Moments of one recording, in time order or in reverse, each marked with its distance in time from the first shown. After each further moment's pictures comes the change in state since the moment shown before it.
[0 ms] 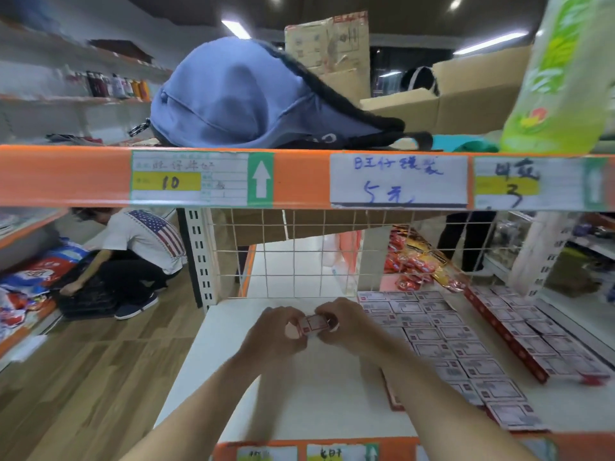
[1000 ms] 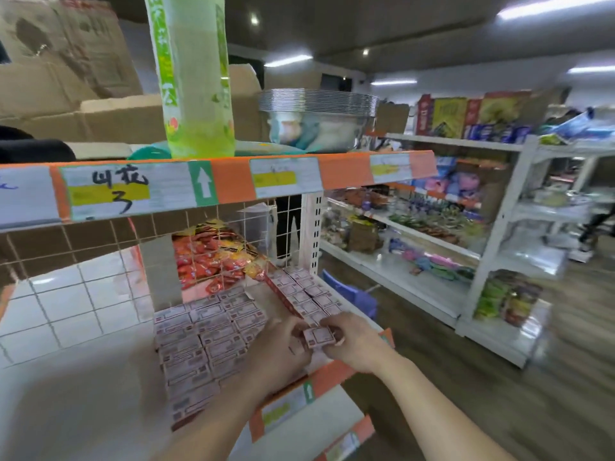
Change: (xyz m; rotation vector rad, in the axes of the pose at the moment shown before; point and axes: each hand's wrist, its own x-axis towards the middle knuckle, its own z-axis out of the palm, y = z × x) left_hand 0.001 0.257 0.206 -0.081 -0.286 0.396; right_hand -0.267 0.148 -0.144 -0.121 0.274 0.578
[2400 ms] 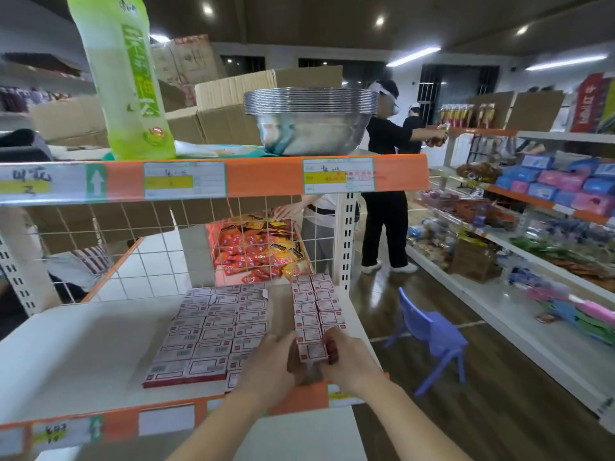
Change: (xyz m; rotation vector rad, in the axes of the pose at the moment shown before) left_hand 0.013 0.074 0.055 0.258 0.109 -0.425; right_hand 0.050 0.095 -0.001 0.278 -0.220 -0.222
